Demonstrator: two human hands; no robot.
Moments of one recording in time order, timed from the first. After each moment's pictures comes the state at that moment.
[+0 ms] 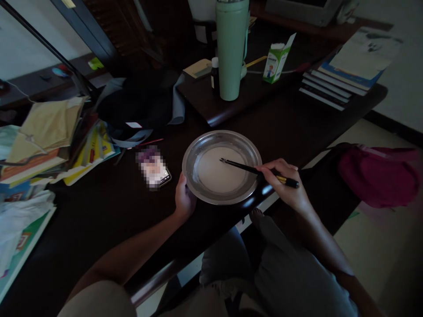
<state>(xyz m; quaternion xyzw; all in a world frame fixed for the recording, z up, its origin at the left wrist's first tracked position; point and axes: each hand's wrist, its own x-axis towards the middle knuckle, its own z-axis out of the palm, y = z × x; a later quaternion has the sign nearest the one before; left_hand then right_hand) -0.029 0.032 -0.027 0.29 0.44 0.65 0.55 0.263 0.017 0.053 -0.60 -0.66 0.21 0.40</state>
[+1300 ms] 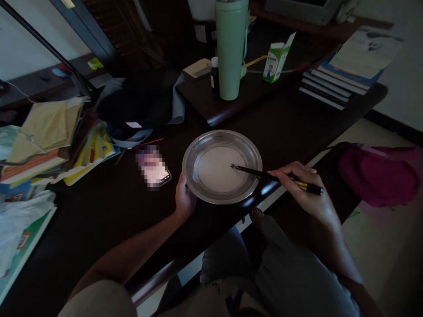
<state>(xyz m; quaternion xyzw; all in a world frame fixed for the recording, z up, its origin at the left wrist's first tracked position) -0.031 0.036 -0.039 0.29 0.43 0.64 0.56 0.286 0.000 0.069 -0.60 -0.66 0.22 0.40</state>
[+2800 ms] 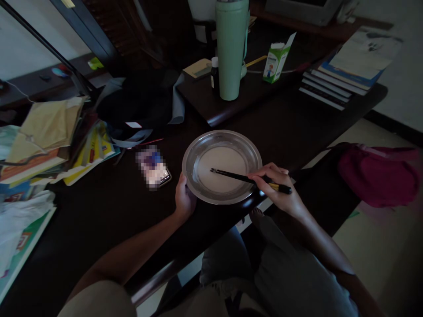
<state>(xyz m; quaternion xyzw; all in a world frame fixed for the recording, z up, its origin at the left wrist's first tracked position) -0.026 0.033 -0.026 0.28 0.44 0.65 0.56 0.252 0.011 0.061 -0.57 -0.68 0.28 0.37</state>
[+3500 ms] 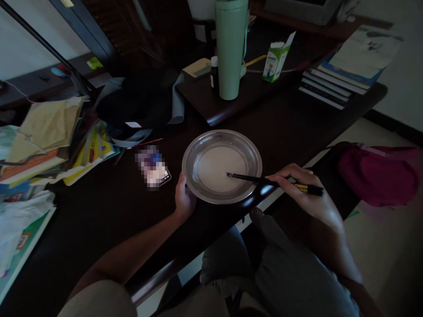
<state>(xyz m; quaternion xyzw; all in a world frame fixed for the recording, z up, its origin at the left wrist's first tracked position) -0.029 0.036 -0.033 0.28 0.44 0.65 0.56 0.286 -0.004 0.076 -0.59 -0.66 0.27 0.38</state>
